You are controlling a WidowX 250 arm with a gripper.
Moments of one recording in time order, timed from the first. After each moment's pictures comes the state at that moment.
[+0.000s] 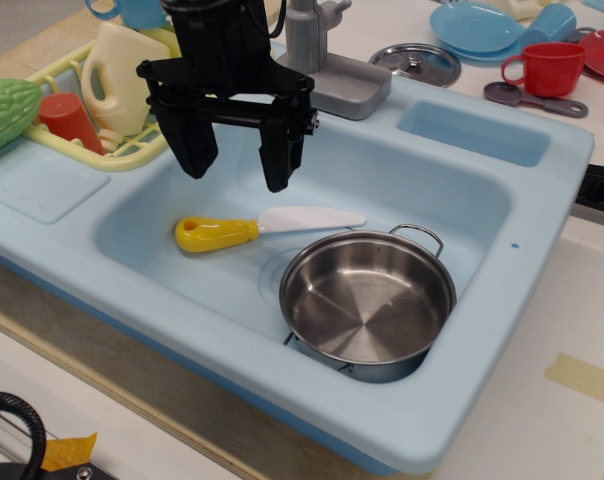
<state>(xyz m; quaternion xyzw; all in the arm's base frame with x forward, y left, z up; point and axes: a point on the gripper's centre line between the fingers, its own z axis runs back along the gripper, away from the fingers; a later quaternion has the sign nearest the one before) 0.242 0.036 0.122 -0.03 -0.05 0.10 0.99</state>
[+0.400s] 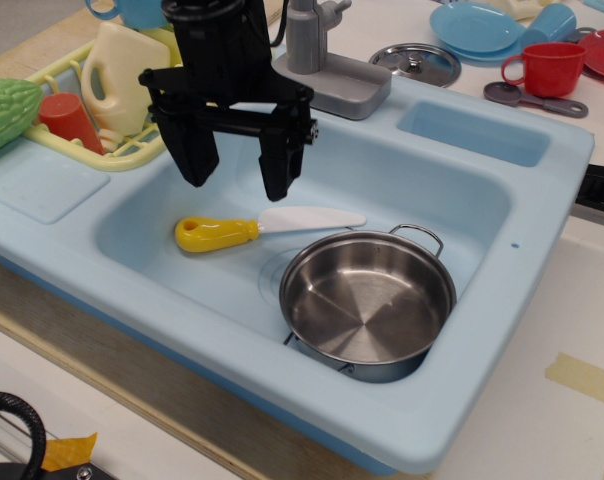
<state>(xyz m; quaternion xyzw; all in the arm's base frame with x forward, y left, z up) 0.242 0.033 0.117 -0.04 -0.05 0.02 1.00</state>
